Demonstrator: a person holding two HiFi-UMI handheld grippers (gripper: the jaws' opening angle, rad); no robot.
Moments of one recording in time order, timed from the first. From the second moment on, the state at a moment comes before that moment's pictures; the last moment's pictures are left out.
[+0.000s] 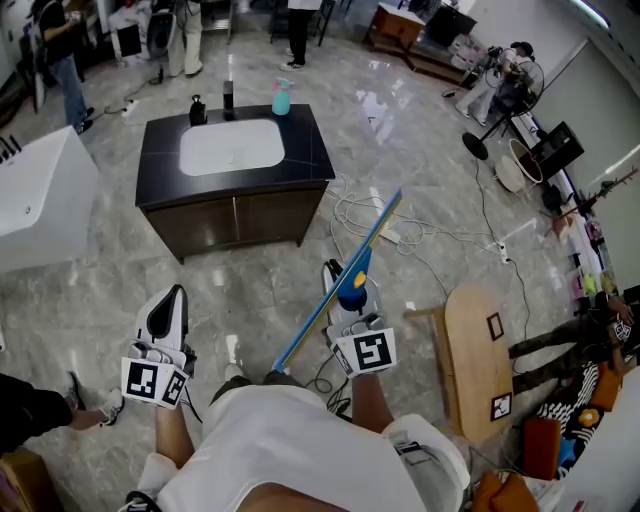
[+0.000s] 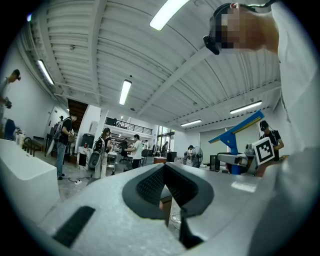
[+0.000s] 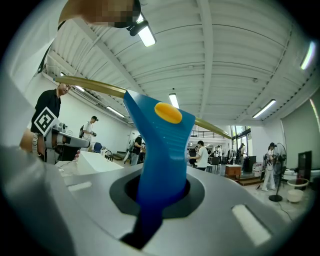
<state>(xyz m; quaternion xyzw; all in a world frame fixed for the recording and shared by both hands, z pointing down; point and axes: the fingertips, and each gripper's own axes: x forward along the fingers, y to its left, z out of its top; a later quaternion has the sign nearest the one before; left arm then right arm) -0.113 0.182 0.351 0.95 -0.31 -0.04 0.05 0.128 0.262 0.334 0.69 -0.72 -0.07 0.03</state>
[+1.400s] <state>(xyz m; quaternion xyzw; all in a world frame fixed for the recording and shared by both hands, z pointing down) -0.022 0.180 0.361 0.95 -0.32 -0.03 0.05 0.200 0.240 0.356 0.66 -0.75 -0.06 0.01</state>
